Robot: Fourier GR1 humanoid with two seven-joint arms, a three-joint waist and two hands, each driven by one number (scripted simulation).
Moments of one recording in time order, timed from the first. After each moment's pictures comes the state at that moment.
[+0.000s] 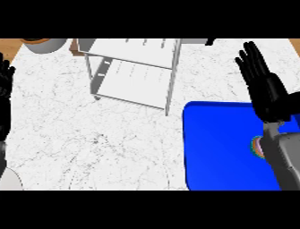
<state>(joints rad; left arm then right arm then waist) -0.20 0.57 -0.12 -1.56 0.25 0.46 -0.06 -0.37 -0.29 0.08 -1.46 -0.28 -0.12 0.01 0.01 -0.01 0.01</state>
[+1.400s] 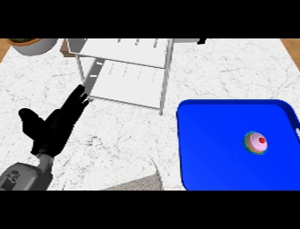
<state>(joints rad) -0.17 0.39 -0.31 -1.49 0.42 0.19 0.13 0.42 -0.60 -0.29 -1.63 0.07 -0.07 -0.61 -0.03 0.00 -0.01</state>
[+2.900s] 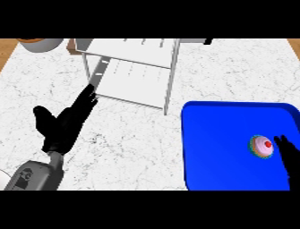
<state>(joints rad) -0.18 0.28 -0.25 -1.48 0.30 0.13 0.18 0.41 -0.32 0.15 -2.00 0.90 -0.07 0.35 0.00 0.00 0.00</state>
